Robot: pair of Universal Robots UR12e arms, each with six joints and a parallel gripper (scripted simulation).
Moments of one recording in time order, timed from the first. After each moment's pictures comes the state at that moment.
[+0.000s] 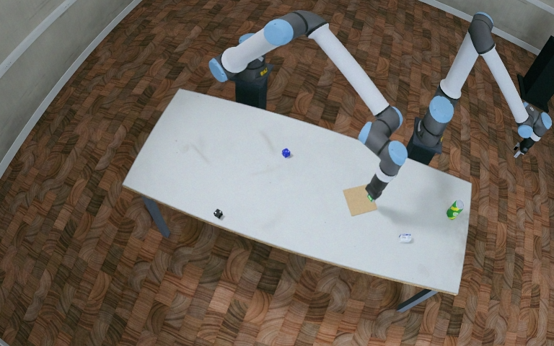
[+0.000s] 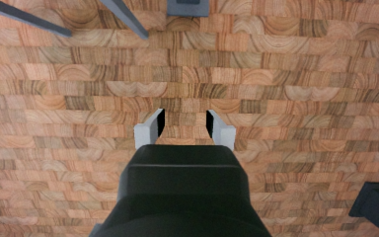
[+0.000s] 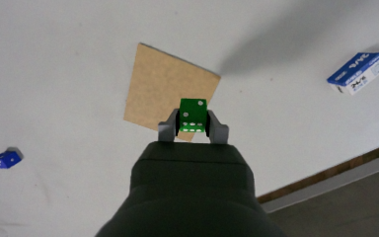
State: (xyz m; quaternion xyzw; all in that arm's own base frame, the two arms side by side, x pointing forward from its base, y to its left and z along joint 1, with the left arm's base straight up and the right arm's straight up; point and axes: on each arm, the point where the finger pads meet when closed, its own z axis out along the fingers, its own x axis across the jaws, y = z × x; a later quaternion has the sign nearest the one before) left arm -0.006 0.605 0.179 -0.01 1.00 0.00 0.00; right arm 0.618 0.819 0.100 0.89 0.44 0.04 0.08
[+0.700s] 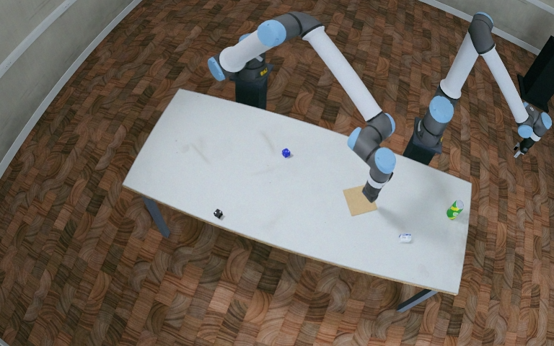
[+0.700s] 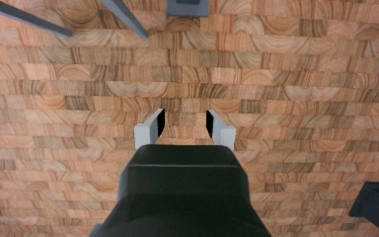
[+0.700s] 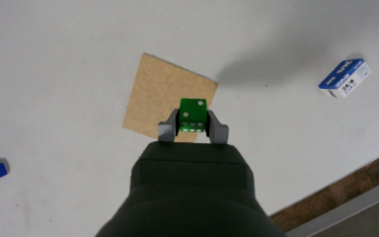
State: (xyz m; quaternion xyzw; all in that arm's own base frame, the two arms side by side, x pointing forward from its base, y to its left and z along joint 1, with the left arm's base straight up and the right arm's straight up) left arm -0.006 0.605 0.179 -0.01 1.00 0.00 0.00; right arm 0.624 0.814 0.103 0.90 0.44 -0.01 -0.01
